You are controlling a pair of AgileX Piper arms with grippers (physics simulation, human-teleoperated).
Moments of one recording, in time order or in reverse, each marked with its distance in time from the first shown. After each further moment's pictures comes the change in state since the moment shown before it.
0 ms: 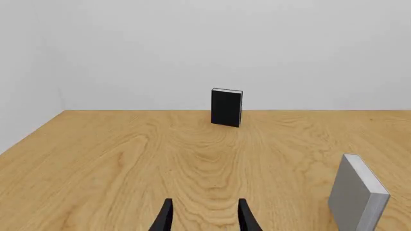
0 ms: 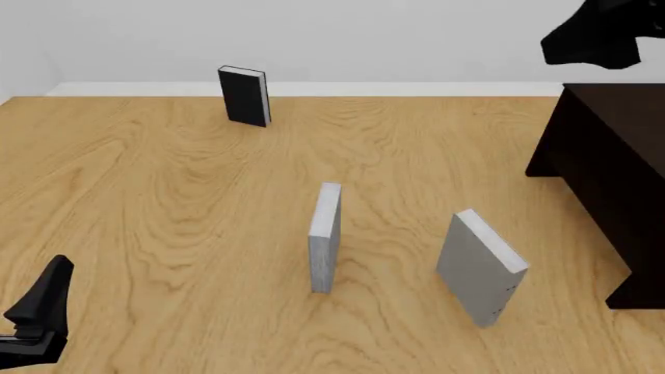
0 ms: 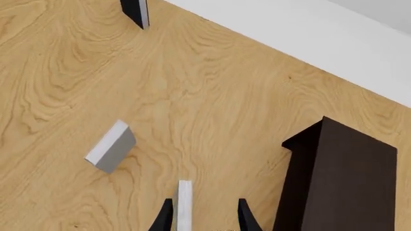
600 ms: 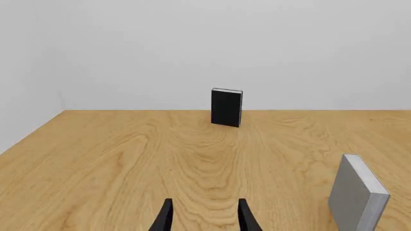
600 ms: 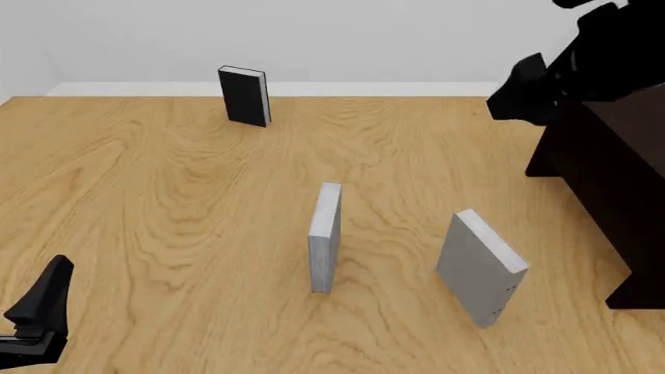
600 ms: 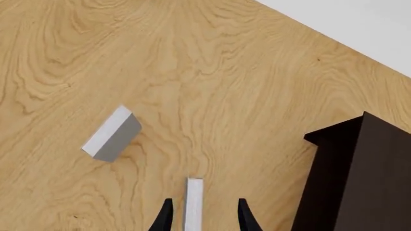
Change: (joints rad) left arm 0.000 0.000 0.000 0.000 0.000; right arm 0.042 0.060 0.162 -0.101 0.006
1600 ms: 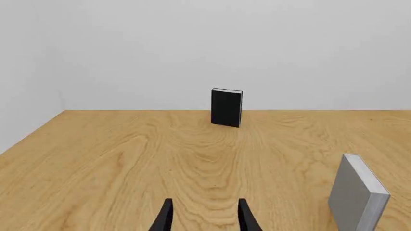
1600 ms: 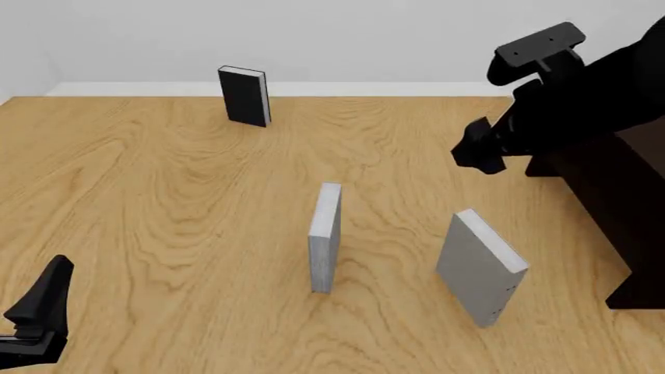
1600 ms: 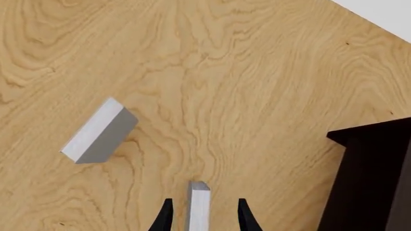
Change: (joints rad) left arm 0.000 0.000 0.000 0.000 0.000; right arm 0.013 0.072 0.210 -0.205 0.001
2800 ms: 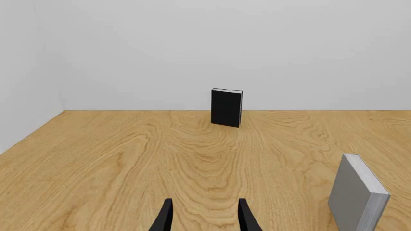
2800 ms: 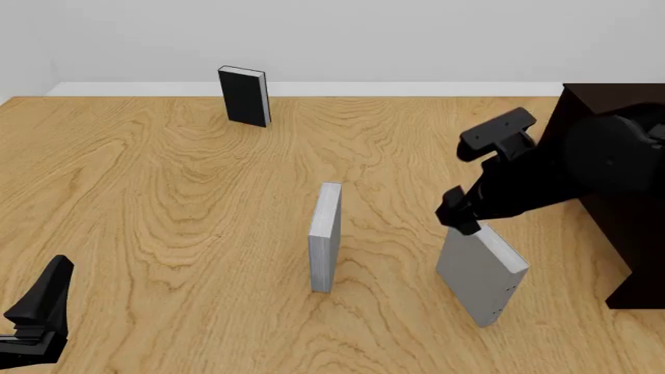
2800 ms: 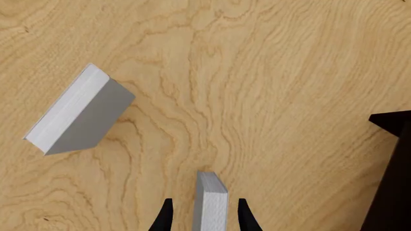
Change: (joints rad) left arm 0.000 0.000 0.000 0.000 0.000; right arm 0.019 0.058 0.256 -0.197 0.013
